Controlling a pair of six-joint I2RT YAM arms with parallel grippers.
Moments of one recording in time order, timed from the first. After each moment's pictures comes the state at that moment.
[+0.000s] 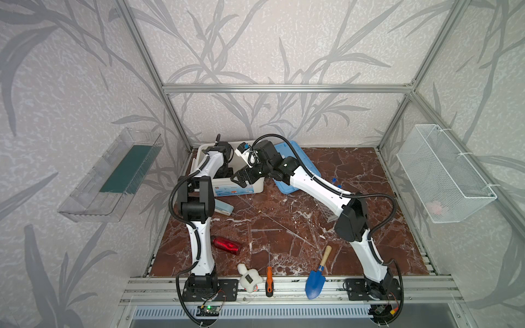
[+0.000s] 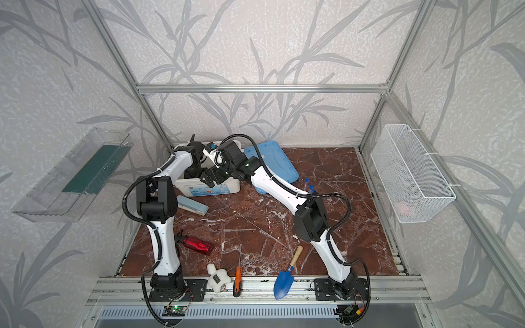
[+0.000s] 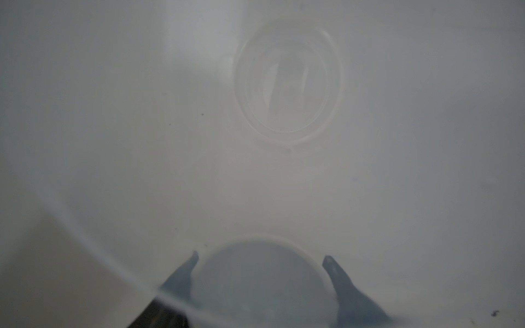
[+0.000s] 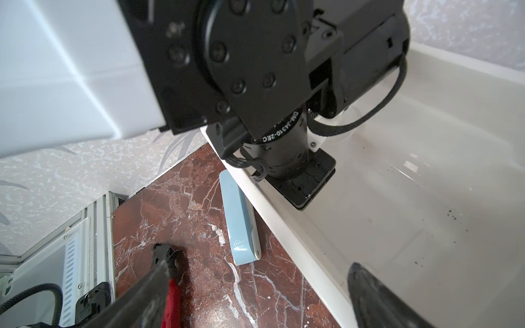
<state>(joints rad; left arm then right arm) -0.02 2.19 1.83 -1.09 -0.19 -0.22 0.85 2.25 2.24 -0.56 -0.33 0.15</state>
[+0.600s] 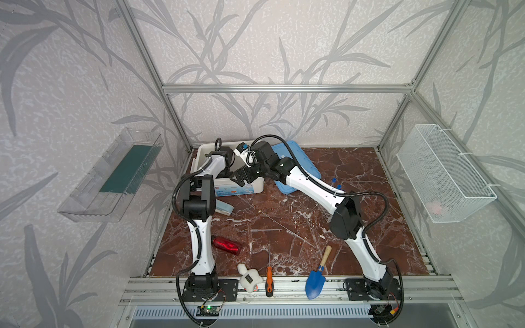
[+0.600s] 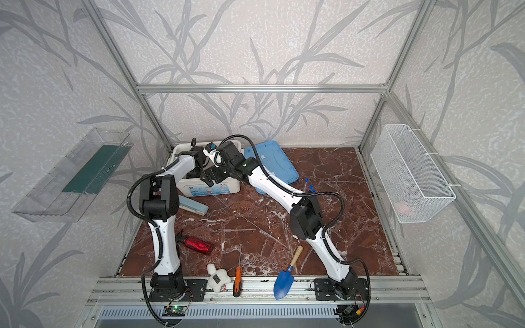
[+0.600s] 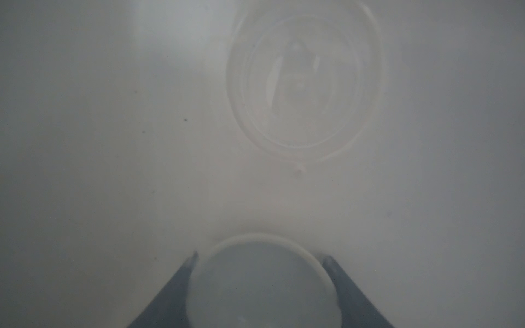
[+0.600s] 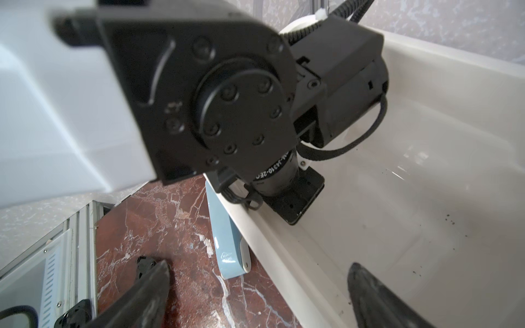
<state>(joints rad) -0.02 2.22 1.78 -1.01 -0.23 -0.24 0.84 2.35 2.35 -0.57 -0.31 0.16</state>
